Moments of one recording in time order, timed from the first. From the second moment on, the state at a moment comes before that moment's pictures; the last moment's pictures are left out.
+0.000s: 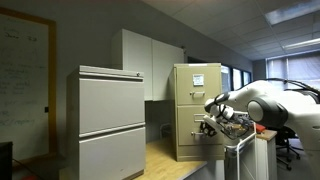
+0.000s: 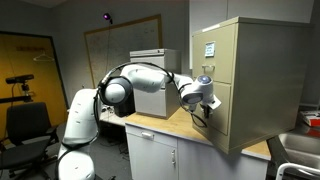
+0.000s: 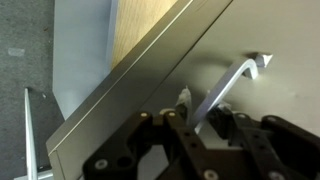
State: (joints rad) arm -0.31 0.33 -0.28 -1.63 0.69 2.37 0.36
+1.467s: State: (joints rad) arm -0.24 -0.23 -0.24 -2.34 0.47 2.60 0.37
